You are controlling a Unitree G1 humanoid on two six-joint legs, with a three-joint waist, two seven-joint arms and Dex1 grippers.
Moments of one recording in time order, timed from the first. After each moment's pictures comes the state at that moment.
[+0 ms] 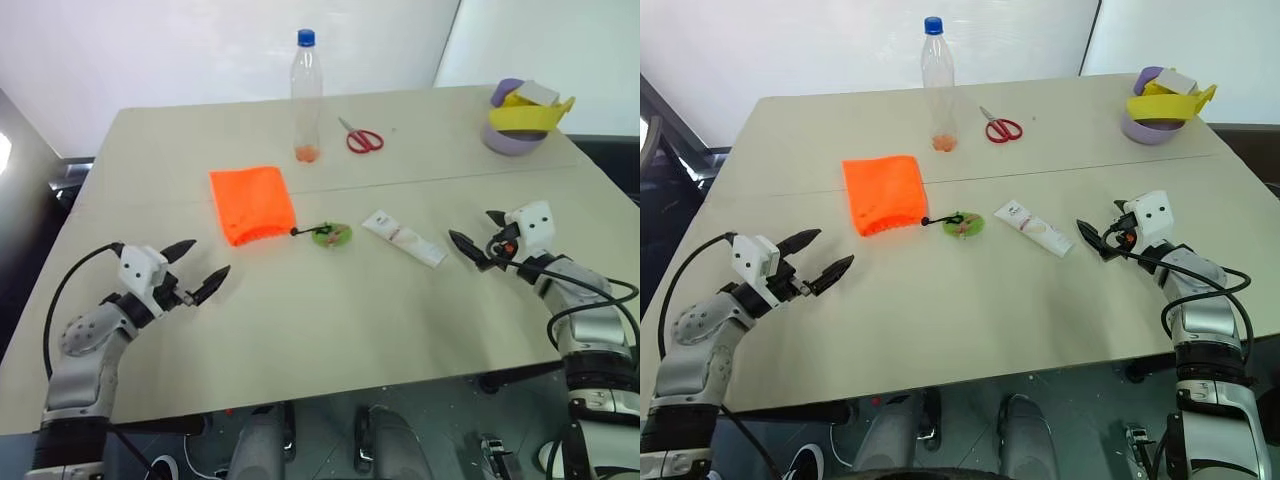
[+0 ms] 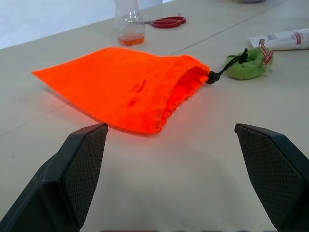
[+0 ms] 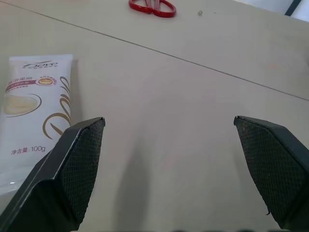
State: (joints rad) left arm -0.08 0.55 0.24 0.01 -0.38 0.02 -0.79; right arm -0.40 -0.65 -0.21 0.39 0.24 0.08 0.67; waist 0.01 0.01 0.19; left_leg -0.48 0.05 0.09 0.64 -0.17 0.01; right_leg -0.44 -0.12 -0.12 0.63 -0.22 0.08
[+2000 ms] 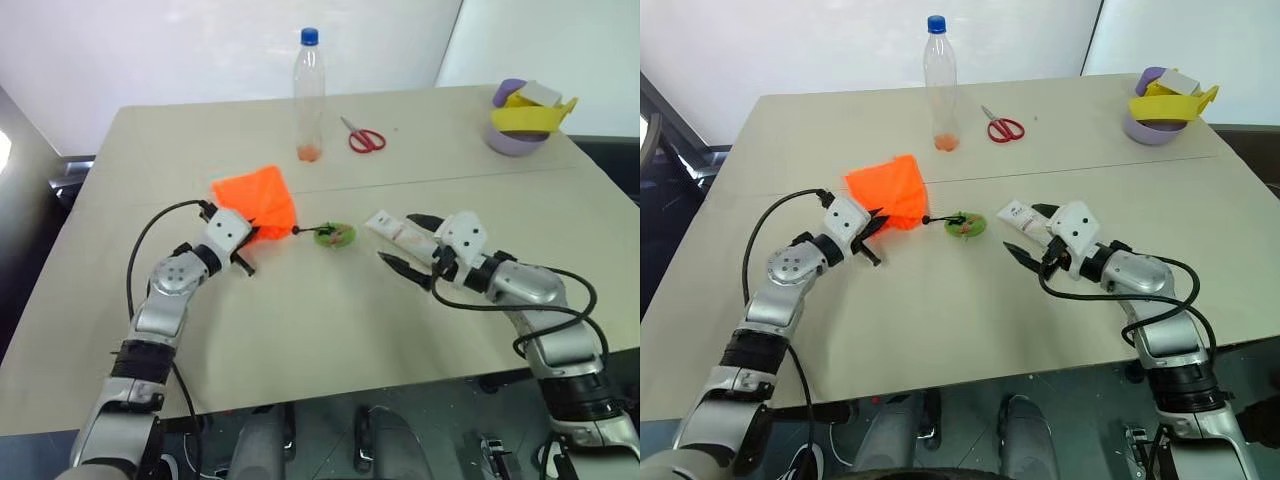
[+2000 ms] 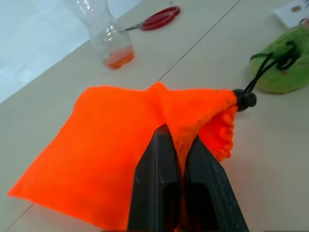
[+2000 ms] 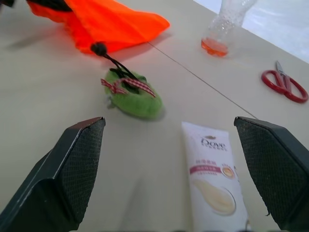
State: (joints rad) left arm -0.44 0.44 -0.03 0.18 0.00 -0.01 -0.58; right arm -0.30 -0.61 -0.01 -0.10 0.22 0.17 0.73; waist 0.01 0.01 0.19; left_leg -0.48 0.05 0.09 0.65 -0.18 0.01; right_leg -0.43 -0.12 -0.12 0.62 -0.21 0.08
